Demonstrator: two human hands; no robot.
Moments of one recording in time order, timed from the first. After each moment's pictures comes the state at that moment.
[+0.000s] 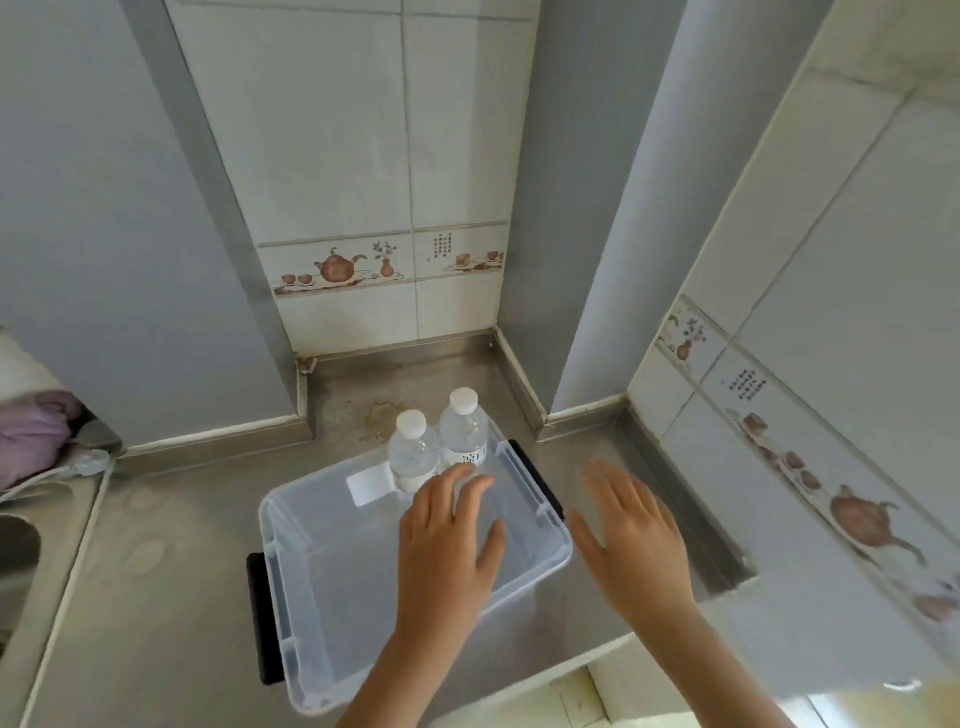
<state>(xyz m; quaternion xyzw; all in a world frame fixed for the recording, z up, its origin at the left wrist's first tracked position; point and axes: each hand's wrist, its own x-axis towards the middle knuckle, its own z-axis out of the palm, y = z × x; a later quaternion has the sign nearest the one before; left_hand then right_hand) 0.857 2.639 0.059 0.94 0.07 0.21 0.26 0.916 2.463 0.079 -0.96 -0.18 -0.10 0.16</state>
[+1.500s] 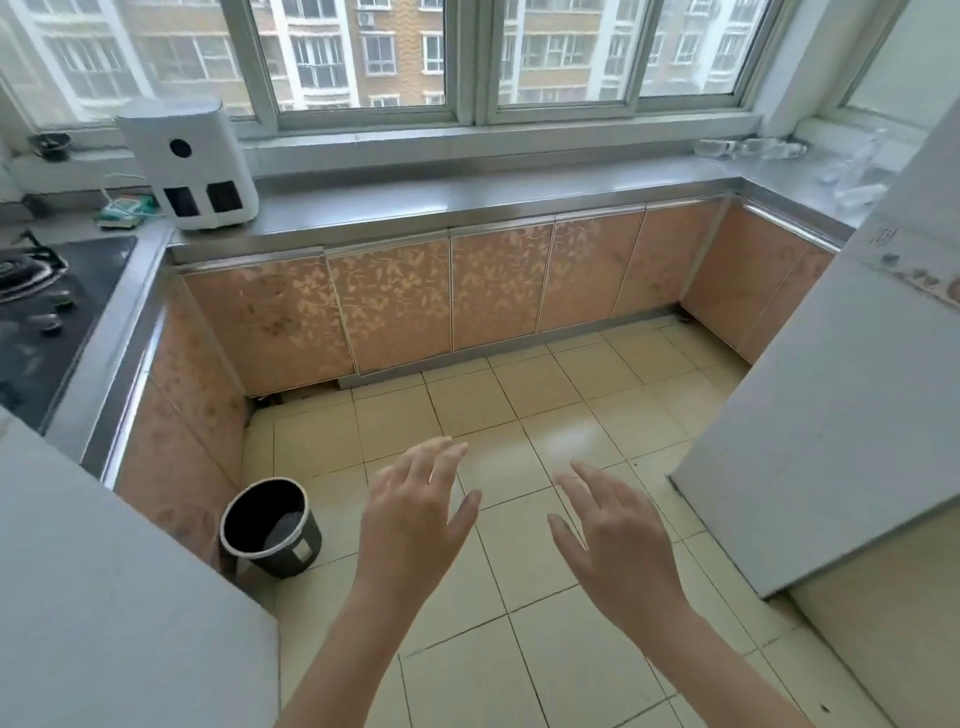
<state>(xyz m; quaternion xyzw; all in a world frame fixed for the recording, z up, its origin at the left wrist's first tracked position) 0.686 1.912 0.087 0.71 -0.66 0.04 0.24 0.483 1.876 0.086 -0.82 0.54 -0.19 0.01</state>
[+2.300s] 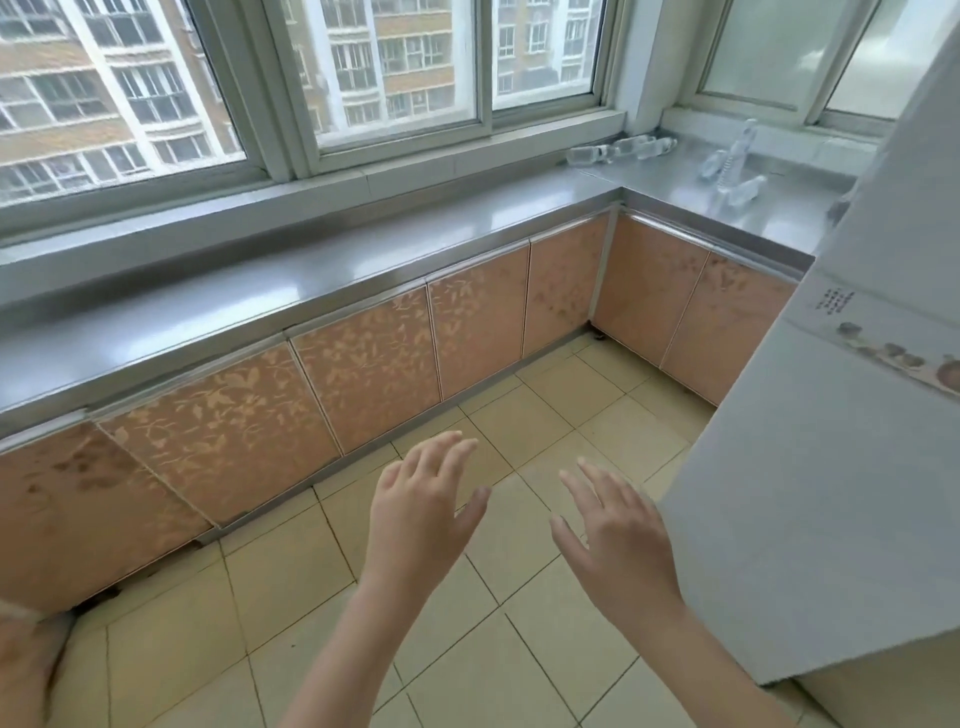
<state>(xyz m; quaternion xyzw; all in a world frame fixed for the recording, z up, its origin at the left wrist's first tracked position) 0.590 1.428 0.091 0.61 -0.75 0.02 0.24 0.392 1.455 0.073 -0.71 0.67 -0.22 0.02</state>
